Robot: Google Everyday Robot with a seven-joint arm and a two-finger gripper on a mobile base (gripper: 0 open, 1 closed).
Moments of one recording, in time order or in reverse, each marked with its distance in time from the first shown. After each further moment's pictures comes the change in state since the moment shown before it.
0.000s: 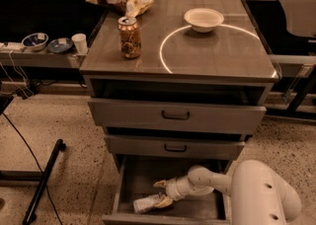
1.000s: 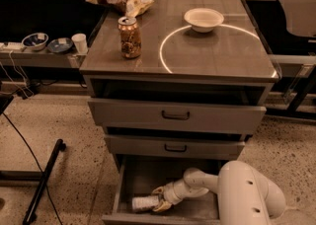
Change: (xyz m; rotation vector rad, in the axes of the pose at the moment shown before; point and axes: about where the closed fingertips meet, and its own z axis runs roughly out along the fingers) arm 0.028 0.013 0.035 -0.096 0.038 -0.070
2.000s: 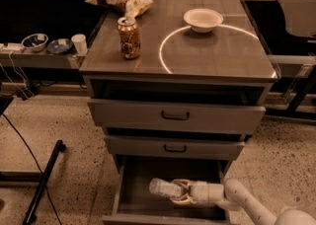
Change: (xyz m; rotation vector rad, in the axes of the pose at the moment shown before) arm -0.044 0.009 -0.154 0.276 -0.577 -0.052
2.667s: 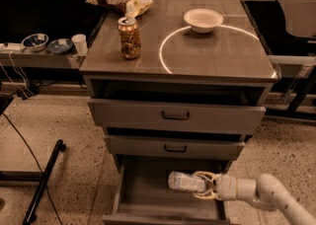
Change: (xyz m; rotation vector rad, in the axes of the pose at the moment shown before) arm -0.113 -0.002 -0.106 0.082 0.098 -0.182
